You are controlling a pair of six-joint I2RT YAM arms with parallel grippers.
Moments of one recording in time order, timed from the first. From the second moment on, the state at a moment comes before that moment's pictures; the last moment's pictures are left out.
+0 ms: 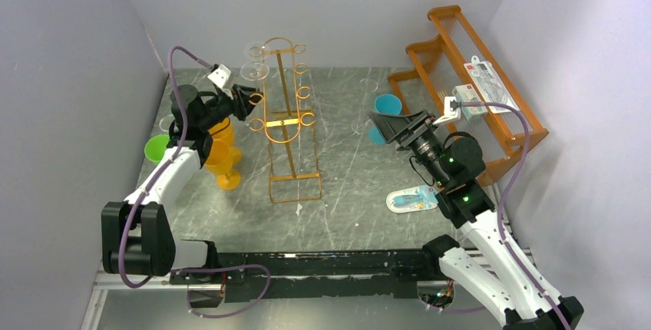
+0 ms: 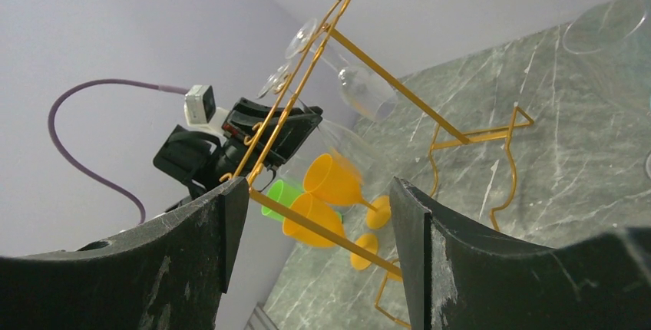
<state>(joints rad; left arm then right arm) -0.08 1.32 0.86 0.49 0.72 -0.04 0.43 0.70 0.70 0.17 -0.14 0.87</state>
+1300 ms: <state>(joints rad) -0.08 0.68 0.87 -0.34 0.16 -0.16 0.43 0.95 1.10 -0.44 0.12 0.62</state>
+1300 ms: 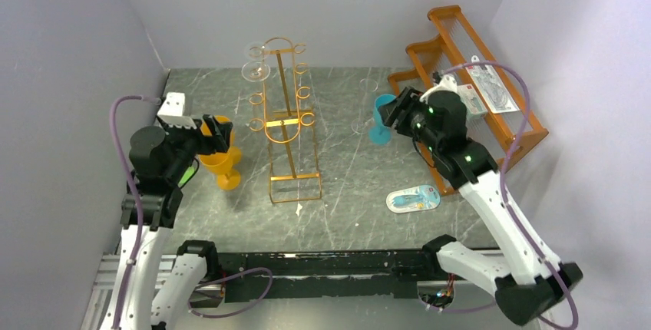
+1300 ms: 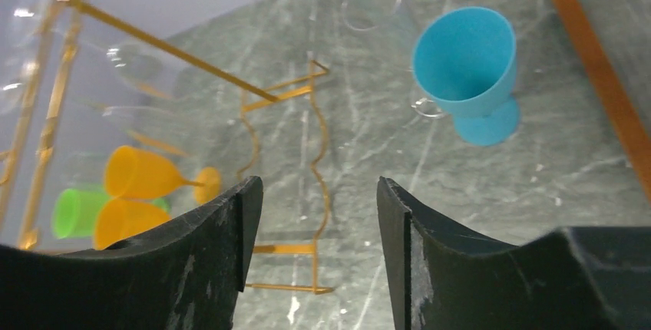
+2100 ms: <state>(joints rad) -0.12 0.67 1.09 -0.36 0.12 -0.12 0.43 1.64 1.37 -0.51 0.34 0.34</state>
